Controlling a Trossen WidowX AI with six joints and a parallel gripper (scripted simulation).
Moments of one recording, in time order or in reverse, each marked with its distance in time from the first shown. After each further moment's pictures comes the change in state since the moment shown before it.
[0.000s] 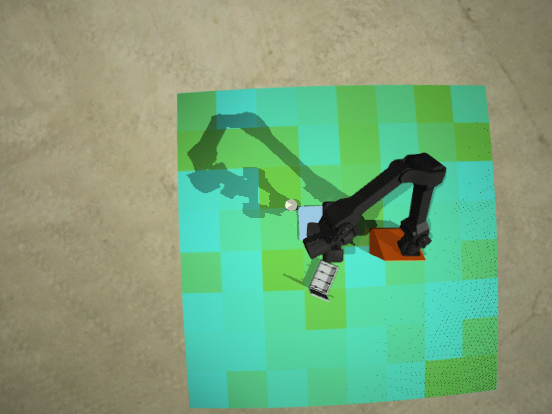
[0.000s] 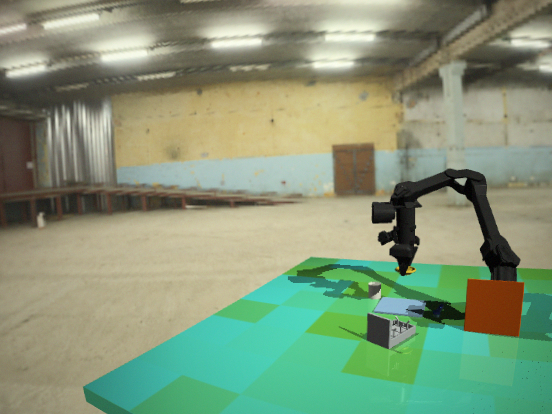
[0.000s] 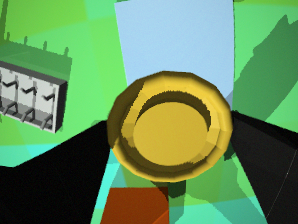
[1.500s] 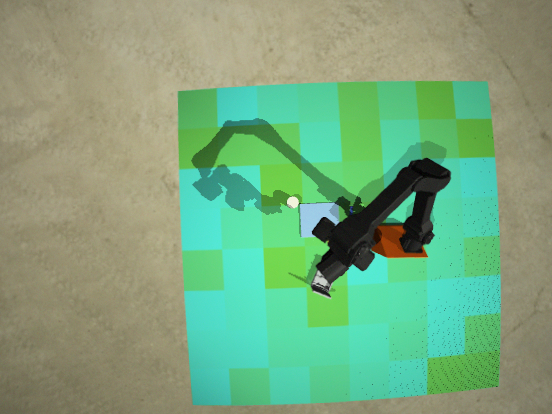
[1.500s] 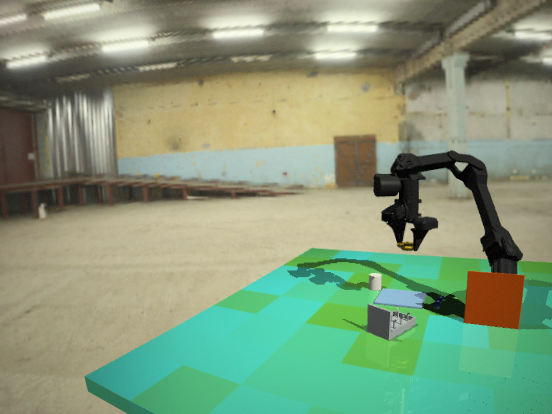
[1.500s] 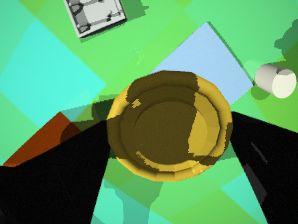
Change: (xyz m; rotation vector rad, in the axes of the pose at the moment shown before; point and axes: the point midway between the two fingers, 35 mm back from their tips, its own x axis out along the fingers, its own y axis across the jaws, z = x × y) arm -0.060 0.040 -0.011 -0.922 -0.013 -0.003
